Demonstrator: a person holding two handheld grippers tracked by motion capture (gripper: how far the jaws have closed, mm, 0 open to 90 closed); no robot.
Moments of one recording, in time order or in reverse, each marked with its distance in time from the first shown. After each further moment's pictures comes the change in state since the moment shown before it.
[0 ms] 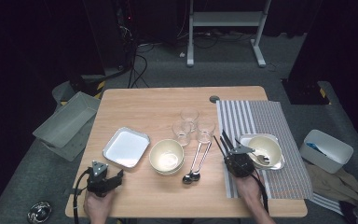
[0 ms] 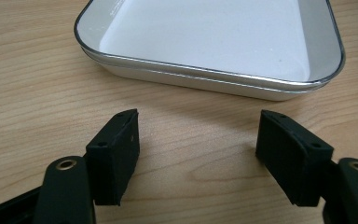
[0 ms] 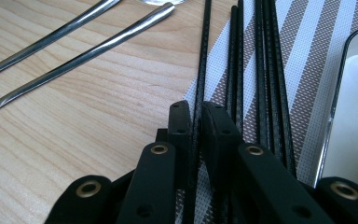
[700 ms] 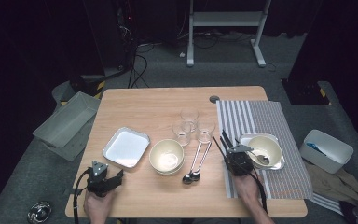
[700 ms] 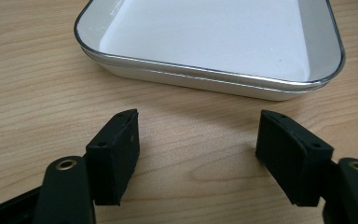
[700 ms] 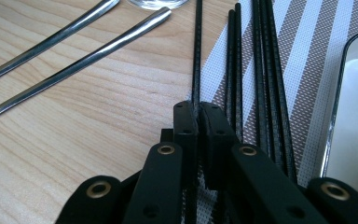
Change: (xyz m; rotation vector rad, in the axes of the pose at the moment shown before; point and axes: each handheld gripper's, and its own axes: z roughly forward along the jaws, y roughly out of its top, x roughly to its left) left arm 0.000 0.000 0.000 0.000 0.000 0.000; right arm 0.002 0.004 0.003 0.002 -0.021 0.007
